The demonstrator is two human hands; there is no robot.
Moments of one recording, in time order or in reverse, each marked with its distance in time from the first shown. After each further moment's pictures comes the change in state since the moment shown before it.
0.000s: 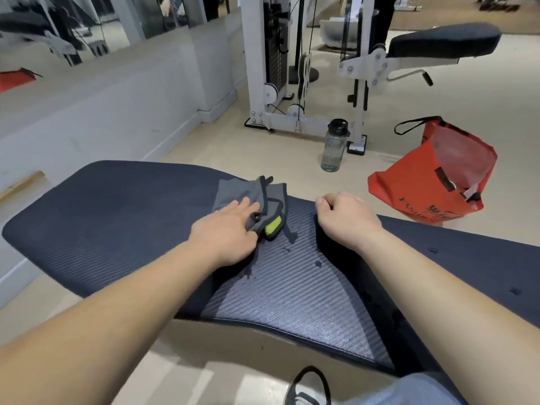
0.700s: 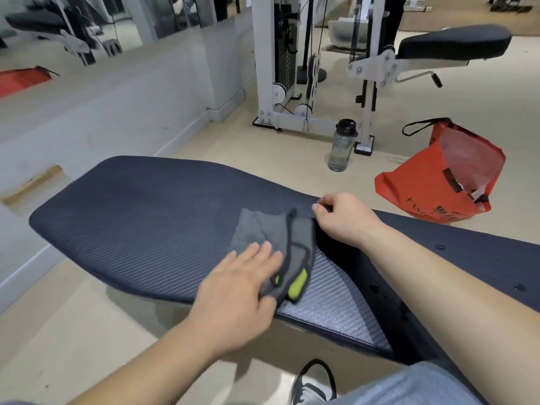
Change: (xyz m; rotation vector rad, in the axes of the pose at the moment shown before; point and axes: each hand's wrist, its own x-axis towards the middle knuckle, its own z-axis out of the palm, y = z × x) left_hand -0.108 0.004 0.042 -0.035 0.119 0.202; right_hand -0.012 -0.018 0.001 0.046 -0.076 -0.052
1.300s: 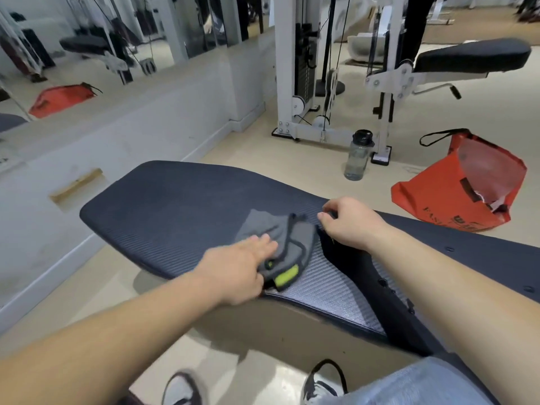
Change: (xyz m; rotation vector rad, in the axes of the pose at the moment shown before) left_hand 0.000 -0.019 -0.036 0.159 -0.211 -0.091; right_hand -0.021 -0.017 -0.003 -0.100 -0.052 -0.082
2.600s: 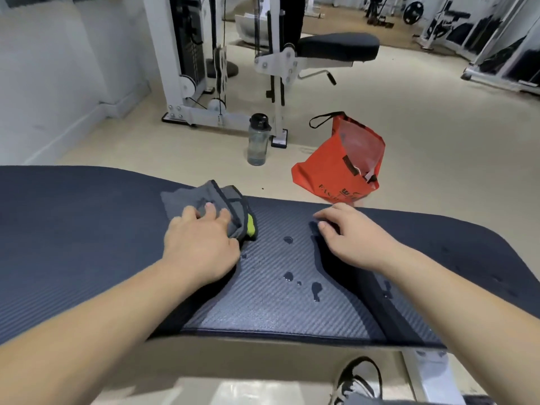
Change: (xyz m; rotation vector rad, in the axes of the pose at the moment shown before) left_hand 0.107 0.090 -0.012 0.034 0.128 0.041; right_hand -0.082 0.124 -0.049 -0.089 0.092 0.191
